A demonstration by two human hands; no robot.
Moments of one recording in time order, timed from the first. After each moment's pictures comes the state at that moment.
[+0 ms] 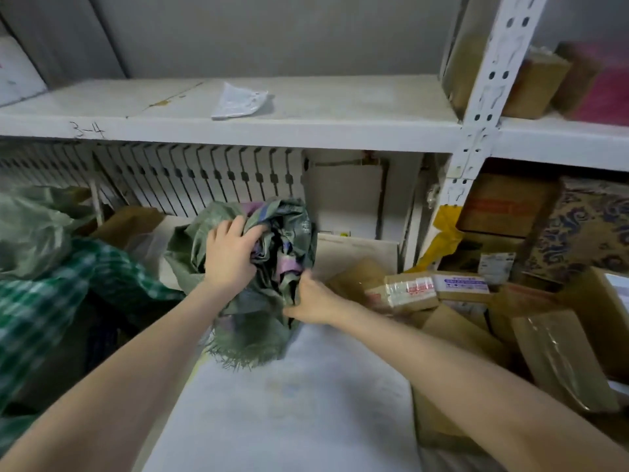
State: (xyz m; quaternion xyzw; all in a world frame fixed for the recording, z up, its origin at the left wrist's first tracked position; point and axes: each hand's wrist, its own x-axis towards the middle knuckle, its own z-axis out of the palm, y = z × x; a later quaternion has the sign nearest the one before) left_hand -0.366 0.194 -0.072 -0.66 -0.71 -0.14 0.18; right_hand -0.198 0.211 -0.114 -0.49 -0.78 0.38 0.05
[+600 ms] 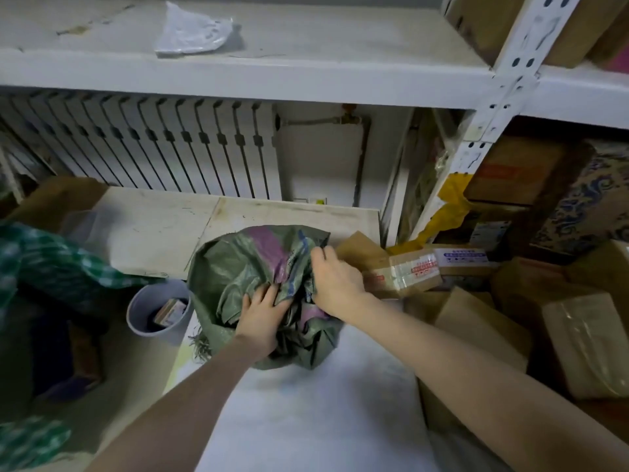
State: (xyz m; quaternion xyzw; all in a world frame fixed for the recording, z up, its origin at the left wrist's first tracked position) left_hand -0.363 0.213 -0.255 -0.76 -0.64 0.10 -0.07; right_hand -0.205 0.257 -0.175 -0.59 -0.80 0.14 -0.01
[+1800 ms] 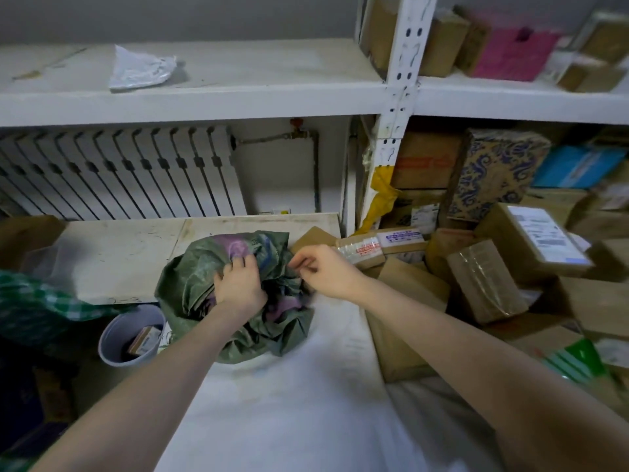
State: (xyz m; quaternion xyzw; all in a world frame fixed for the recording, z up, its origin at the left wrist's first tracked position) left_hand -0.320 0.213 -0.171 -0.67 -0.73 0.03 -0.08; right_hand -0.142 0.212 -0.137 -0.52 -0.74 0.36 0.23
